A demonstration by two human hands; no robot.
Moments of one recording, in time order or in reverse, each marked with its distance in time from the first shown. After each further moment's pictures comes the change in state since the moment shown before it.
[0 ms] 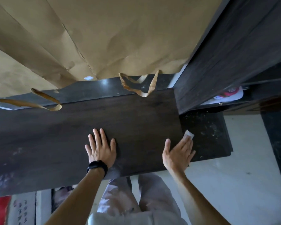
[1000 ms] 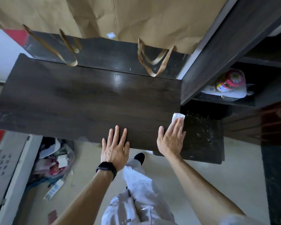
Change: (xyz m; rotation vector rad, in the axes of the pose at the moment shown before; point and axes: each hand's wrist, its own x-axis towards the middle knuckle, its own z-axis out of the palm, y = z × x) left_hand -0.124 0.031 0.095 -0.094 0.106 0.119; right_hand 0.016 0.035 -0.002 -0.136 -0.030 -0.530
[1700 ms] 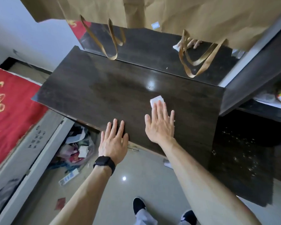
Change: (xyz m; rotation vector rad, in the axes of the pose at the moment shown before) left_hand -0.004 -0.056 0.004 -0.066 0.250 -0.269; right_hand 0.026 -0.118 0.042 -0.086 -0.033 -0.632
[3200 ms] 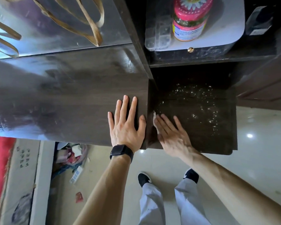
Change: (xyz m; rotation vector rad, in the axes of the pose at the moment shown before) left_hand -0.031 0.250 0.093 0.077 0.100 0.274; right_hand -0.147 0.264 0.062 -0.072 -0.162 -0.129
